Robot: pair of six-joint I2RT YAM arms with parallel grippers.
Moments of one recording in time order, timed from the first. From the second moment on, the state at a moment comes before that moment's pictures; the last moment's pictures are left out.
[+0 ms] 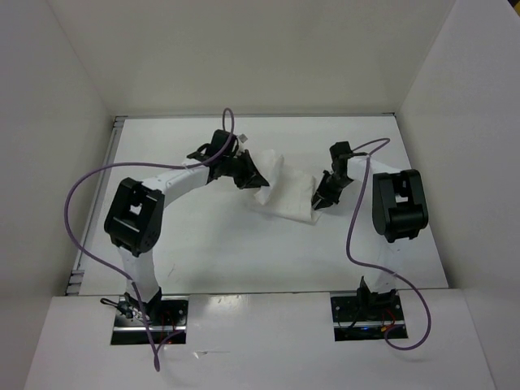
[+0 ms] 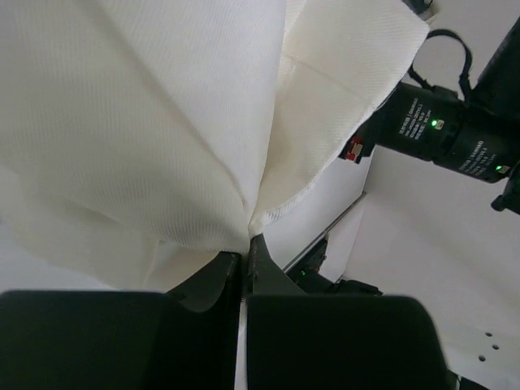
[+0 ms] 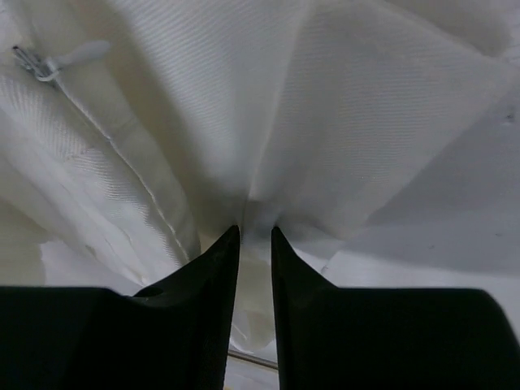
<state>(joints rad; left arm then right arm) -0.44 1.87 1.36 -0.25 0.55 -0.92 0.13 1.91 1.22 -0.66 -0.26 0.64</state>
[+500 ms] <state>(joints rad) -0.62 2.12 1.60 -0.28 0.57 -0.93 0.14 1.94 1.23 -0.59 -0.36 0.67</state>
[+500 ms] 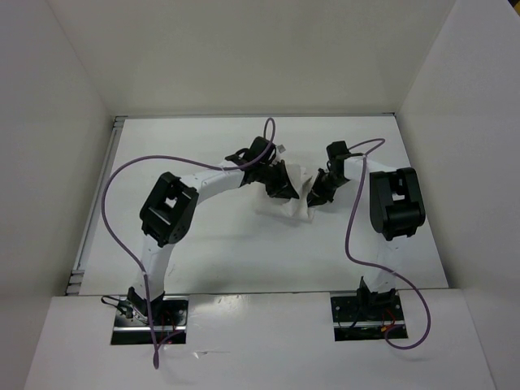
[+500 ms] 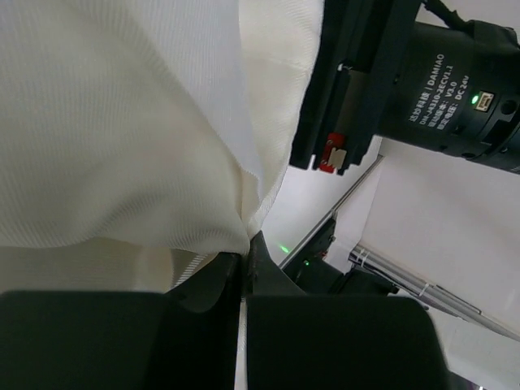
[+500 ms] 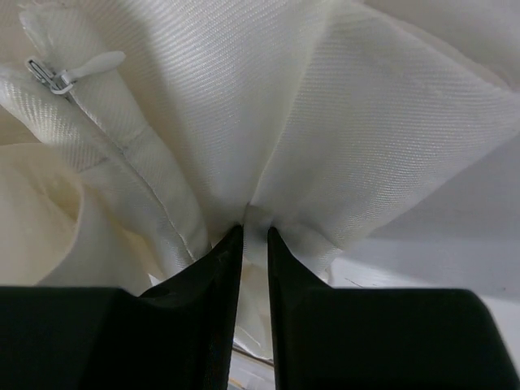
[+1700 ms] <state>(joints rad) -0.50 1.83 1.65 -0.34 0.53 -0.94 0.15 1.52 1.34 -0.77 -0.26 0.72</state>
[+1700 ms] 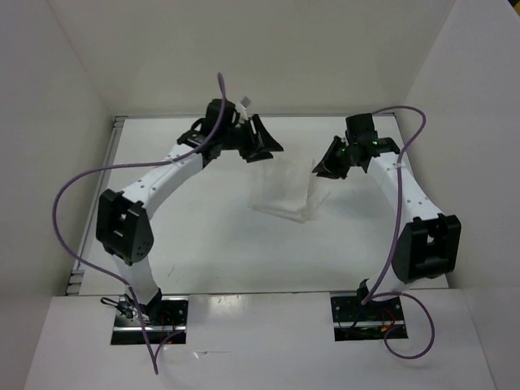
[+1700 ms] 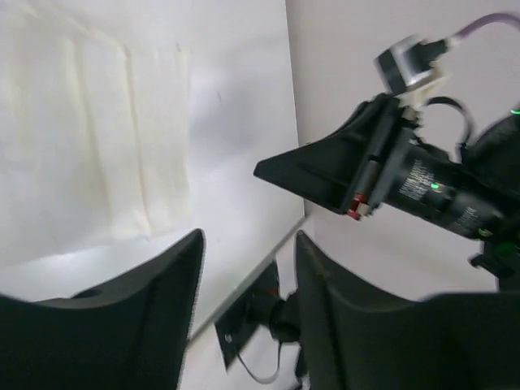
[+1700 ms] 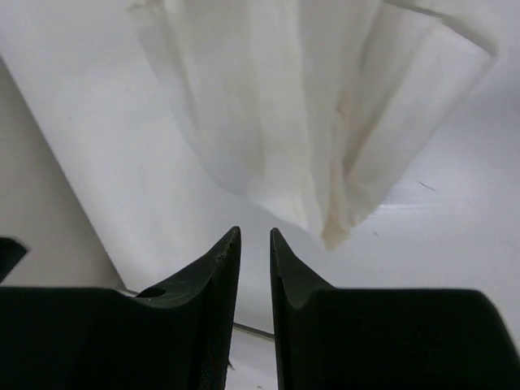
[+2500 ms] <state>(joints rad) -0.40 1.68 1.15 -0.39 0.42 -0.79 0.12 1.75 1.00 -0.58 -0.47 0.70</state>
